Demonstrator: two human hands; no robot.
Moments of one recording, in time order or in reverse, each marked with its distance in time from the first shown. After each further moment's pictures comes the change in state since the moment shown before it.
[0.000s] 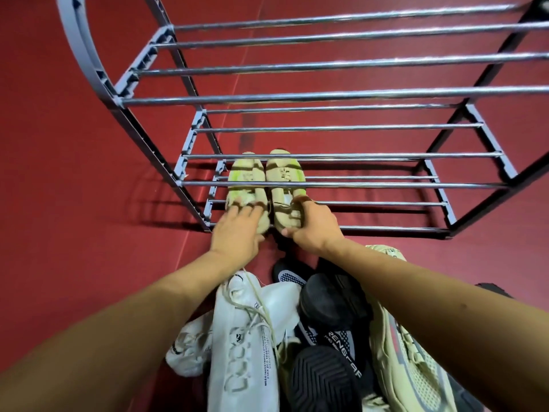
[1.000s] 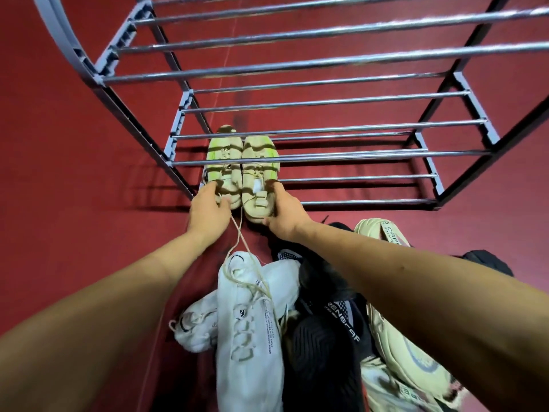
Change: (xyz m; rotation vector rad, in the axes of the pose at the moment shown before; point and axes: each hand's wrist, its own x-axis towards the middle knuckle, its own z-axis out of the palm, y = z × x) left_hand 0.005 -0.047 0.013 -0.669 0.195 -0.369; right_hand 0.005 -0.018 0.044 0.207 -0.119 -0.048
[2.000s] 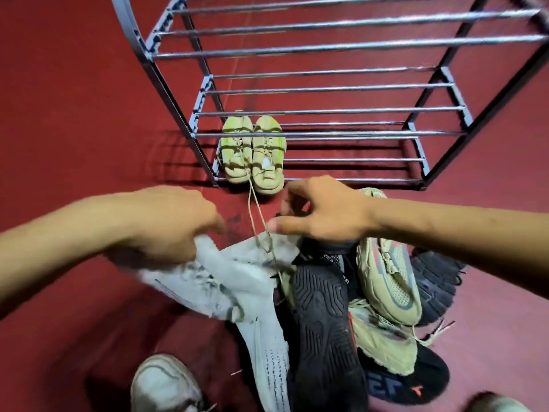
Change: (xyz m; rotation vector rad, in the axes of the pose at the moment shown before) left_hand -0.154 0.127 -0.196 1.052 -0.877 0.458; right_hand -0.172 -0.088 -0.095 -0.248 -0.329 -0.252
